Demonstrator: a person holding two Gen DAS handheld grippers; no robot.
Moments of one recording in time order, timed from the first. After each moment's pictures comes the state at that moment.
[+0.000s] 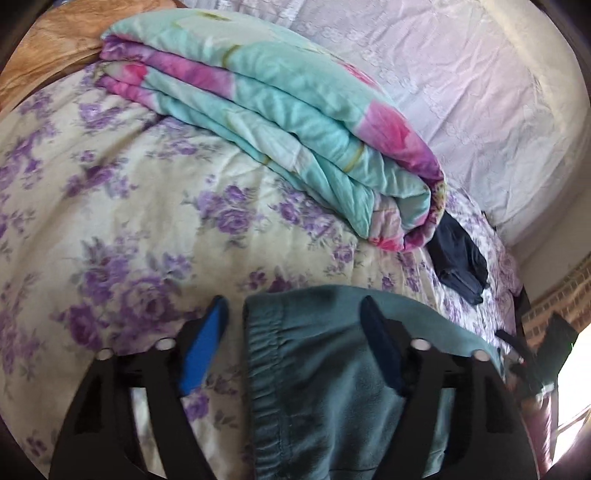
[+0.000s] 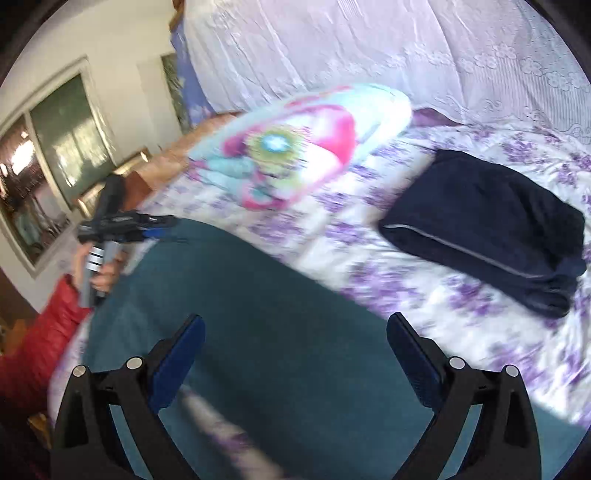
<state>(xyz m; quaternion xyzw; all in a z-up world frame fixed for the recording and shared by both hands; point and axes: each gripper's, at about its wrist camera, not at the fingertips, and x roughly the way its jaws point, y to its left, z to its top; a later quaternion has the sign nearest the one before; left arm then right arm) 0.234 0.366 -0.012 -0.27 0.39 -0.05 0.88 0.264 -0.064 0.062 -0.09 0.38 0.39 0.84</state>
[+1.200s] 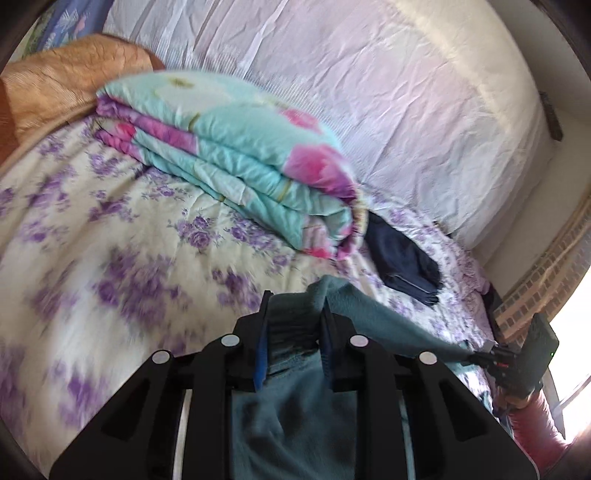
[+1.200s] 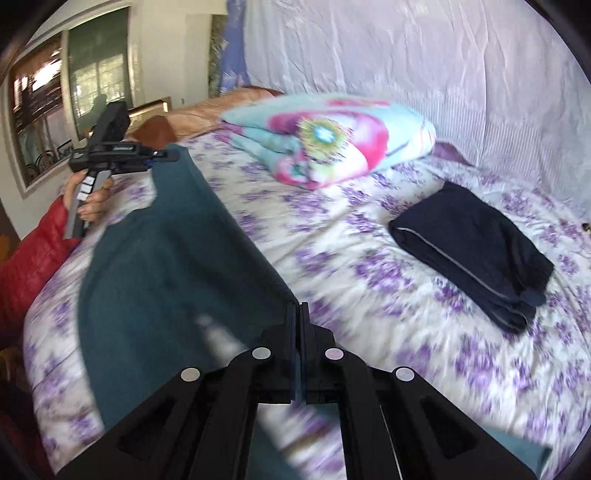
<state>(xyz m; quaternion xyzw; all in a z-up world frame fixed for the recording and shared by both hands) 0.141 0.349 0.036 -0.27 0.29 -0.10 0.91 0.162 -0.077 0.081 -0.21 0.32 0.40 0.83</state>
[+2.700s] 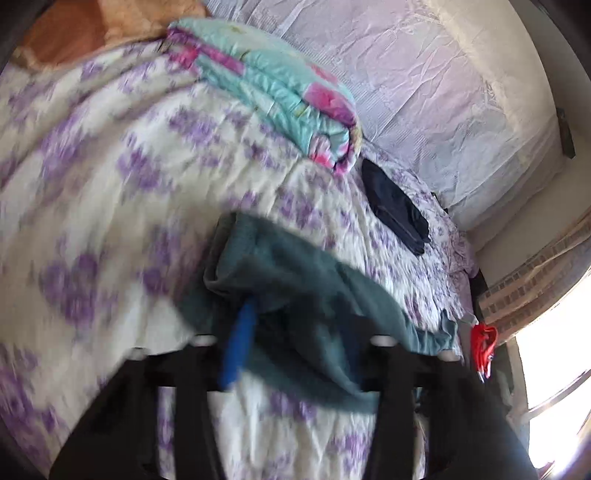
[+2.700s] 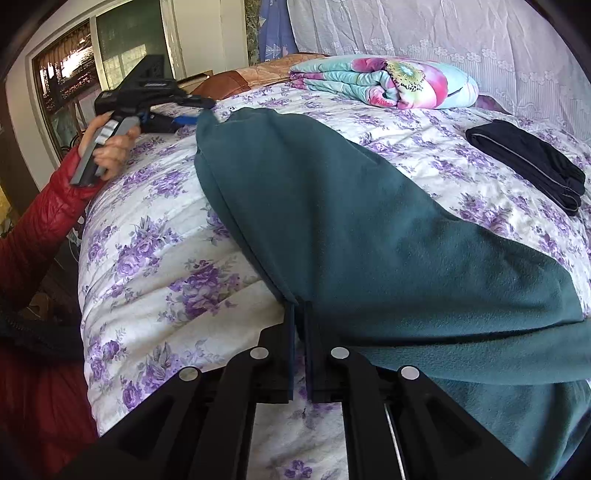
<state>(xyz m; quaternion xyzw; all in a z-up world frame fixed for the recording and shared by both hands) 0.025 0.317 0.016 -0.32 0.36 -0.08 0.87 0.016 -0.094 -0.009 -0.19 0.38 0.44 0.79</state>
